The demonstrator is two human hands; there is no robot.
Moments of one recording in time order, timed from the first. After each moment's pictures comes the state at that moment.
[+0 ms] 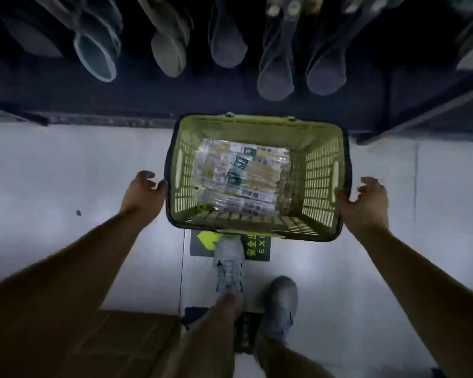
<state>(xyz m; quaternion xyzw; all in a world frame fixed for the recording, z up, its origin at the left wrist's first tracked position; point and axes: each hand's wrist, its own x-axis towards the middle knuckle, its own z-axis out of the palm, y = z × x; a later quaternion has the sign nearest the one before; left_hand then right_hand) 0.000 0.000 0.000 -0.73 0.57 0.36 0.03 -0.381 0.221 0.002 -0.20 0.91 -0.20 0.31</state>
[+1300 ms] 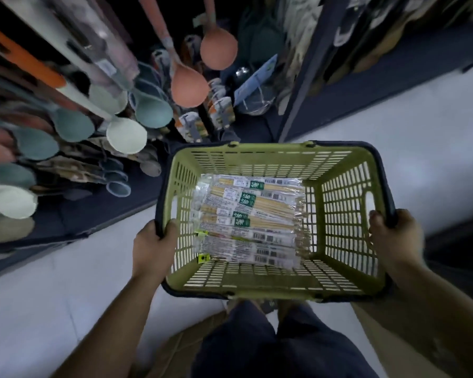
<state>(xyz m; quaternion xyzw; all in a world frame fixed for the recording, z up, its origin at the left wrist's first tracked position) -0.094 0.064 0.450 -0.60 0.71 0.37 0.00 -0.358 0.416 0.449 0.09 0.93 -0.31 0.18</state>
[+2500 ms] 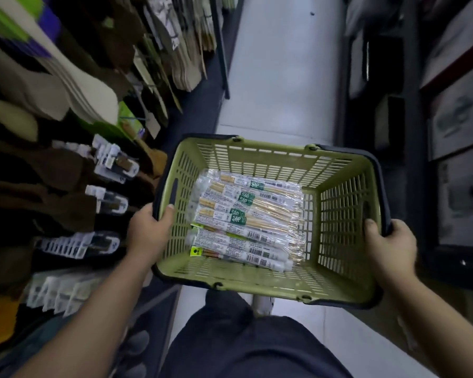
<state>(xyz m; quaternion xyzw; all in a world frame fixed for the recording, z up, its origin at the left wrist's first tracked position) -0.786 0.272 0.512 -0.10 0.92 0.36 0.12 -0.602 0.671 0.522 0.51 0.76 -0.39 -0.07</state>
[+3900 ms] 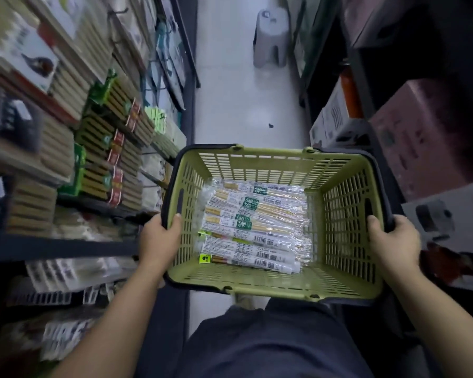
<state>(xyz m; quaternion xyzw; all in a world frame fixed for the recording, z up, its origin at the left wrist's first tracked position) -1.609 0.762 0.503 -0.06 0.92 0.35 0.18 -1.367 1.127 0.530 0.57 0.74 -0.33 -0.11</state>
